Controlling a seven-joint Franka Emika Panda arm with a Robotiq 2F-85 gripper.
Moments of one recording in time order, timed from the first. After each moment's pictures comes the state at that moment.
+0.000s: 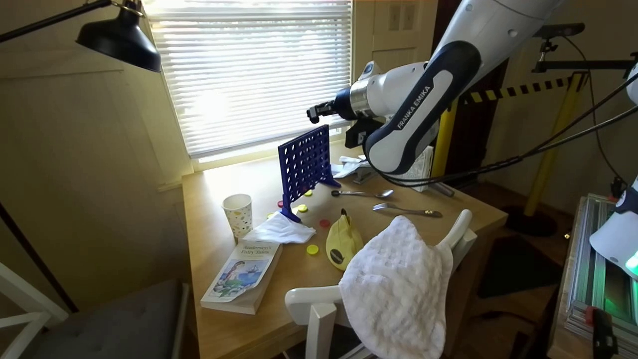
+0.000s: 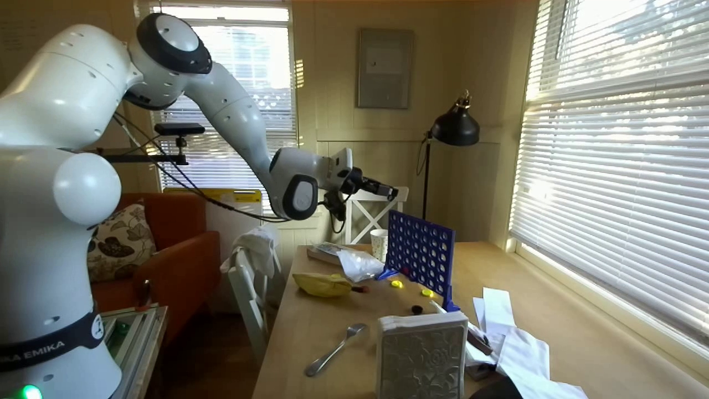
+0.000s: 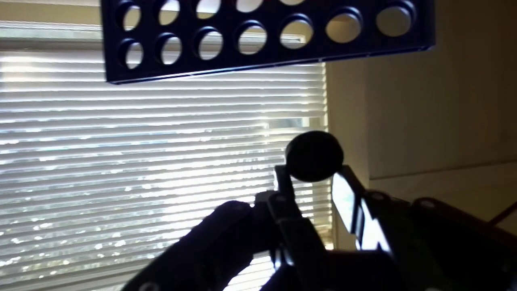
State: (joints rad) arm 1.14 0.71 -0.75 -2.19 0.49 3.88 0.31
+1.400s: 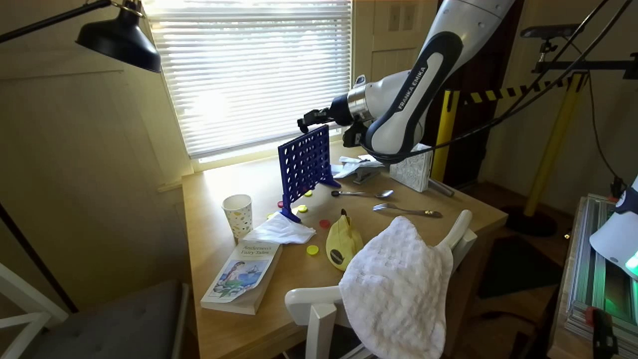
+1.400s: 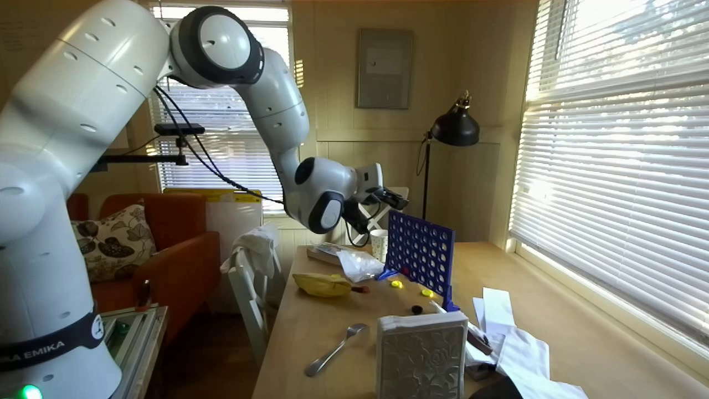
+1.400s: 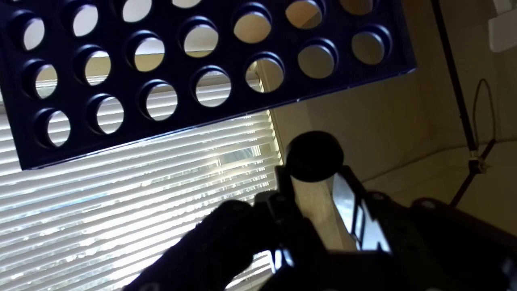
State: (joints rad) arm 0.26 0.64 0.06 -2.08 0.08 3.98 0.19
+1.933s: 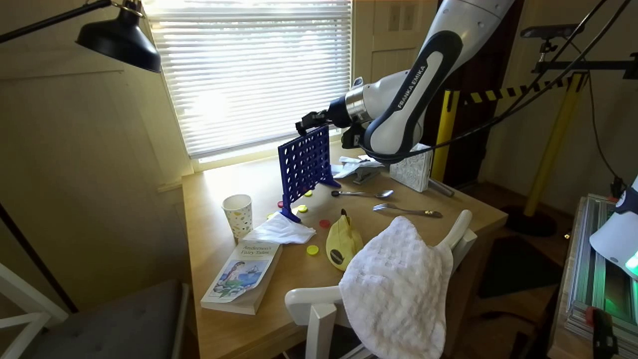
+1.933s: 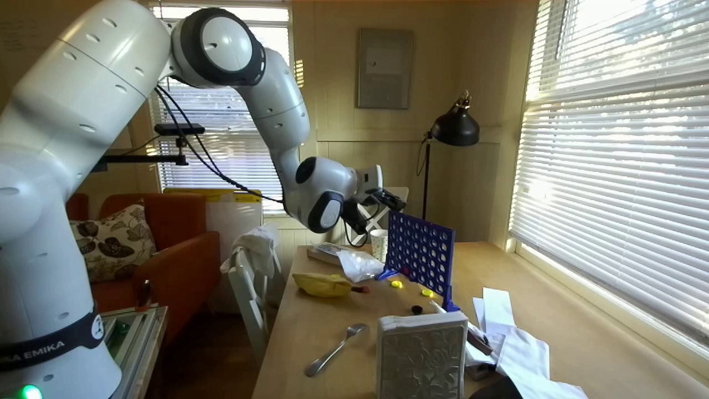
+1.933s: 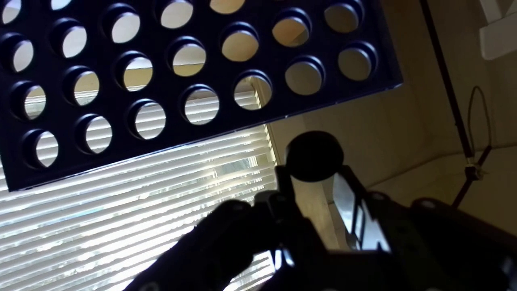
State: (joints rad) arm 0.24 0.65 0.10 -2.07 0.08 3.95 0.18
